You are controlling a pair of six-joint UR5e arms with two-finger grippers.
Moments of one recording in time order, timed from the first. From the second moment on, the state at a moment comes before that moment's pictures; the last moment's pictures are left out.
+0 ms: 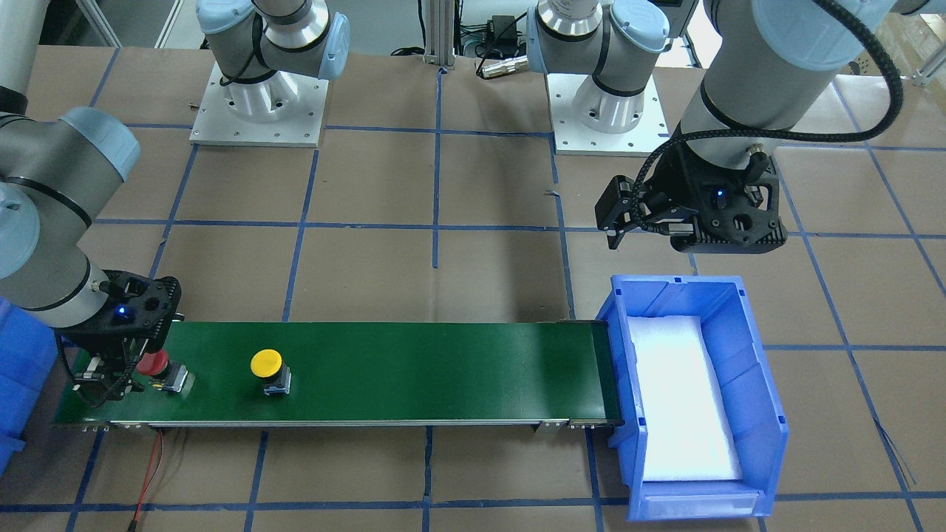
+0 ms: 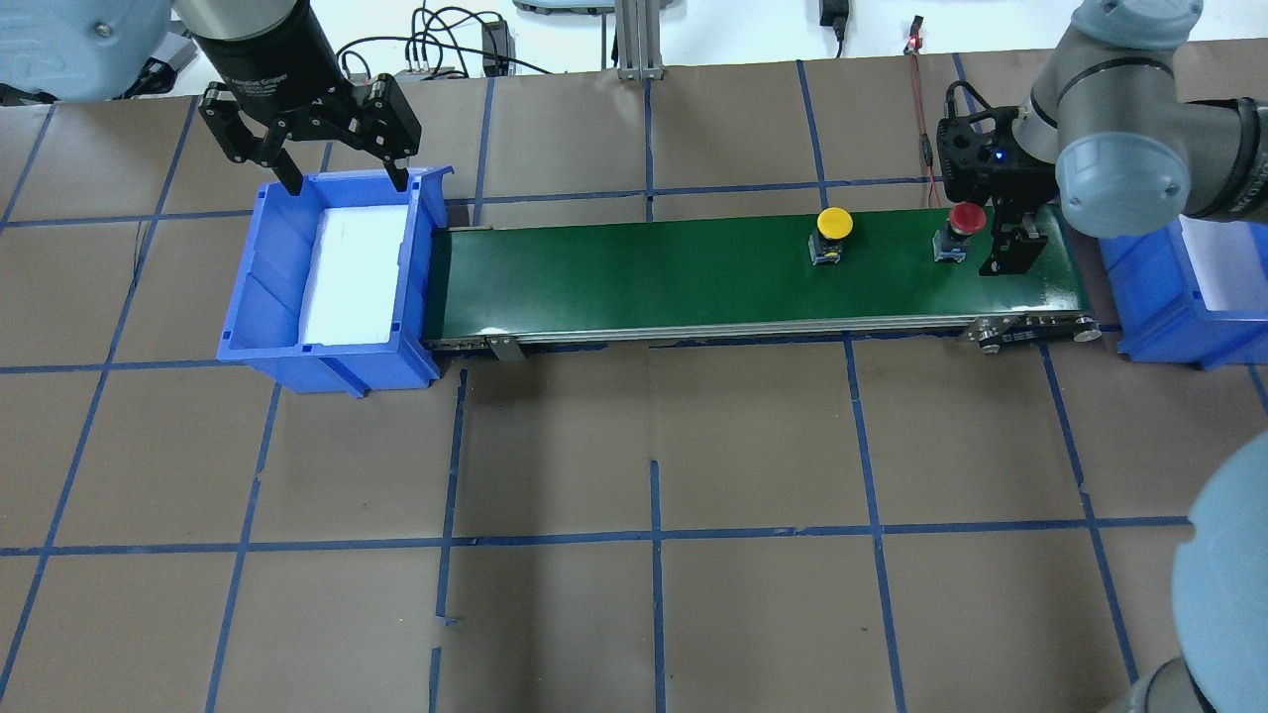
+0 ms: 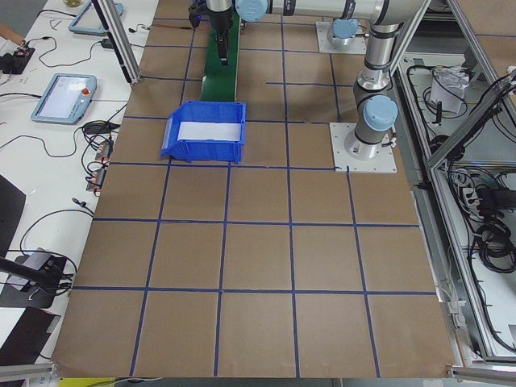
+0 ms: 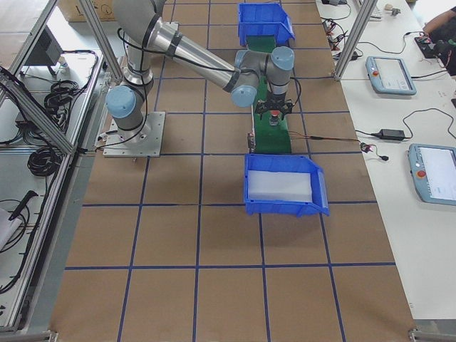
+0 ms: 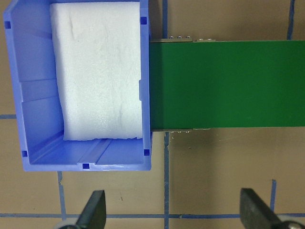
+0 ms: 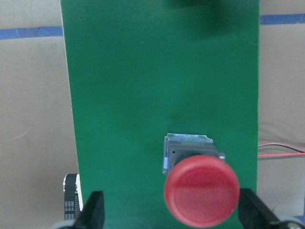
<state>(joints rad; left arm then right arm) -1.57 -1.75 -1.36 -1.64 1.59 0.00 1.34 -1.22 1.70 -2.09 -1.58 -1.75</state>
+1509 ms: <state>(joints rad) -1.57 -1.75 -1.36 -1.64 1.59 0.00 1.26 -1.23 1.61 -2.05 -1.57 -1.80</state>
